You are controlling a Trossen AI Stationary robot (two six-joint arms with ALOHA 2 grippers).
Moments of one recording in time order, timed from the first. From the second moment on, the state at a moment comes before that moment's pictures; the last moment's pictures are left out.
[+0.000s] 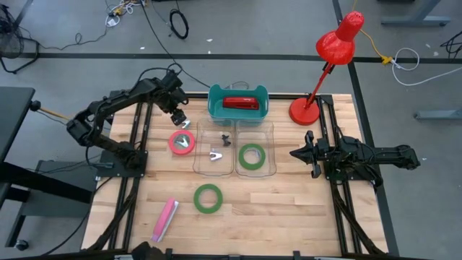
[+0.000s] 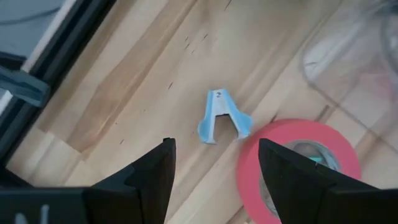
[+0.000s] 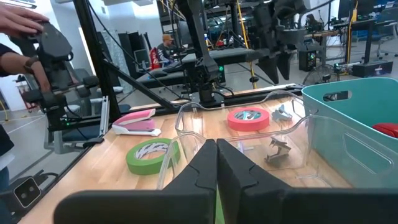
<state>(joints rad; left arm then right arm) 0.85 1.42 1.02 -0.87 0.05 0.23 0.02 0.00 0.02 0.01 -0.01 0.14</state>
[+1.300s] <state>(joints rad) 0.83 1.70 1.02 -0.78 -0.03 0.14 0.02 0.00 0.02 0.01 -0.01 0.15</state>
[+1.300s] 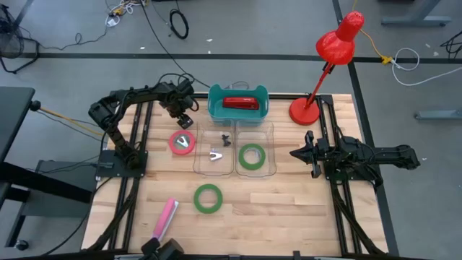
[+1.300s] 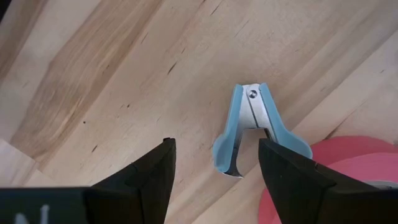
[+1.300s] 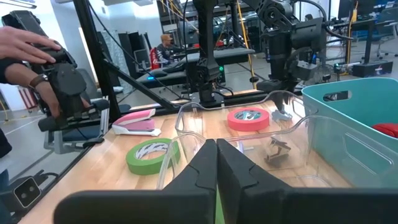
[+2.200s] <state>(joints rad) 0.86 1.70 1.02 -0.78 -0.02 0.15 0.02 0.00 0.02 0.01 -0.01 0.14</state>
